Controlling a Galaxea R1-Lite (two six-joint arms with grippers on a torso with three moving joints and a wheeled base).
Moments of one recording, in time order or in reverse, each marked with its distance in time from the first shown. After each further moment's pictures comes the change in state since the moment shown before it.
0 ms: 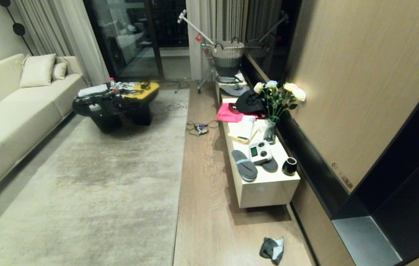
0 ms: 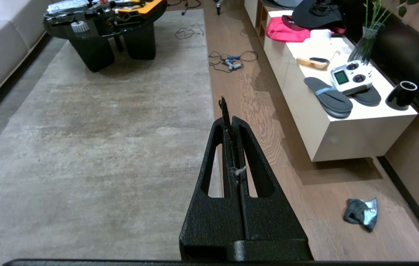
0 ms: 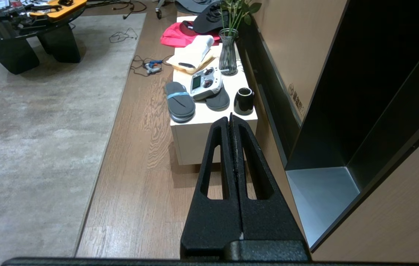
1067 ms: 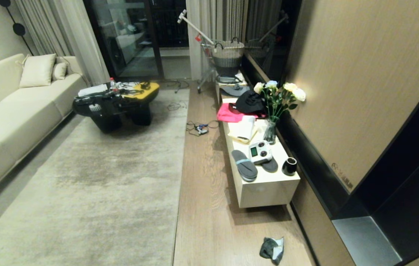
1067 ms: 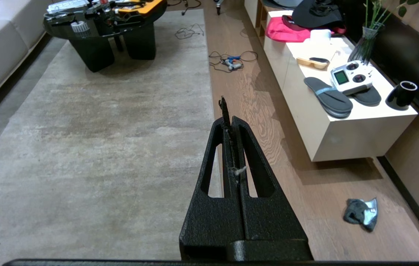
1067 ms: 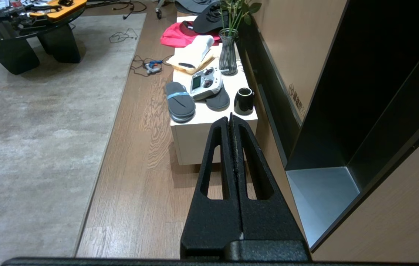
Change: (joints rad) left arm 0.000 0.000 0.000 0.000 0.000 0.000; right arm 0.000 0.000 0.000 0.000 0.000 0.001
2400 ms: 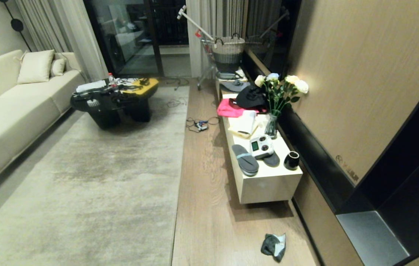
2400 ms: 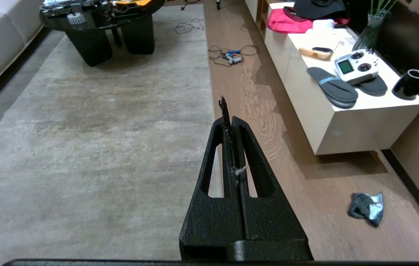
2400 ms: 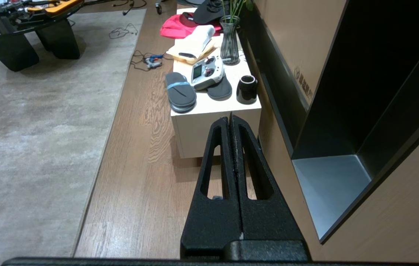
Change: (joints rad) left arm 0.000 0.000 0.000 -0.001 0.000 0.000; right arm 0.001 0.000 0.000 0.003 -0.002 0.021
